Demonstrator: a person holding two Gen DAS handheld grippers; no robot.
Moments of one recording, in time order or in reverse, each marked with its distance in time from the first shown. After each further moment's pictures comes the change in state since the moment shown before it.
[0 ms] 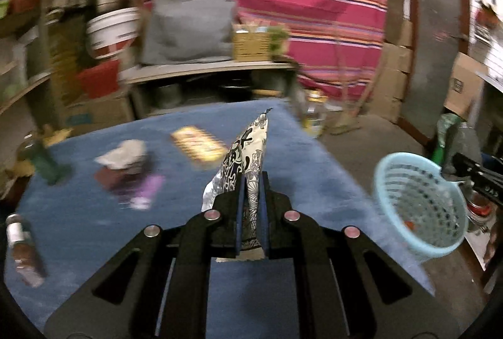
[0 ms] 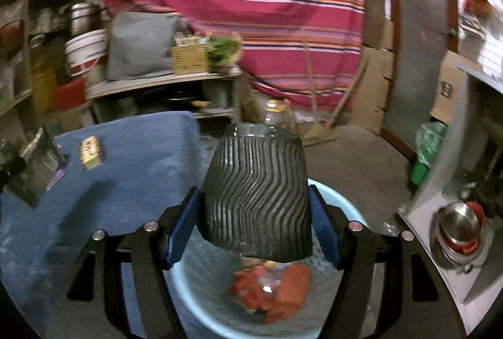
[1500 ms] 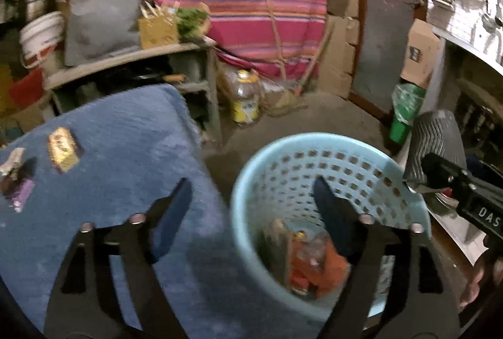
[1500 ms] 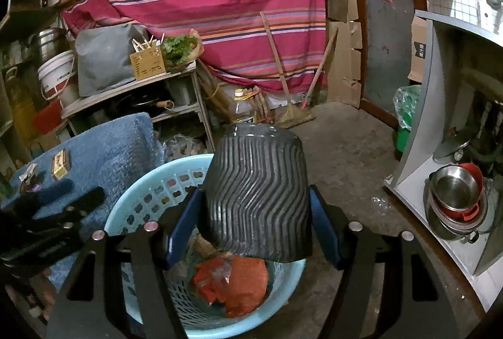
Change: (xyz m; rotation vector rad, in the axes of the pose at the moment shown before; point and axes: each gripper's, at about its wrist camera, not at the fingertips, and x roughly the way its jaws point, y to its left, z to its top) left arm 0.067 -0.163 -0.018 0.078 0.054 -0.155; right arm 0.019 -0.092 -0.029 0.130 0.030 -0.030
